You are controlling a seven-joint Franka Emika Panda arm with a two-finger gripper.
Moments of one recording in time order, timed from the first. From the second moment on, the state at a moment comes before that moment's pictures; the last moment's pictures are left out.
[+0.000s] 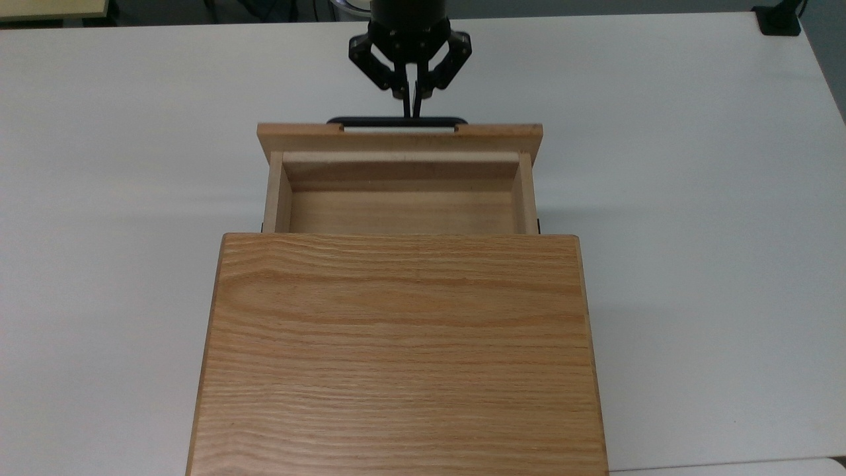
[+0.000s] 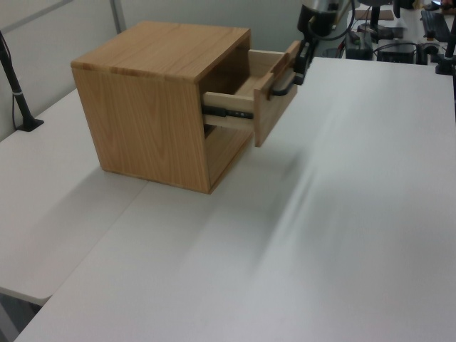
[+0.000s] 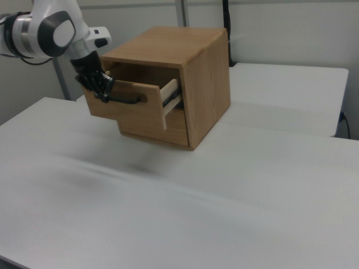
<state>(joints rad) 0.19 0.06 -0.03 -1.70 -0.01 2.02 0.10</state>
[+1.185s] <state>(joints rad) 0.19 0.32 -0.07 -1.54 -0.11 2.42 0.24</state>
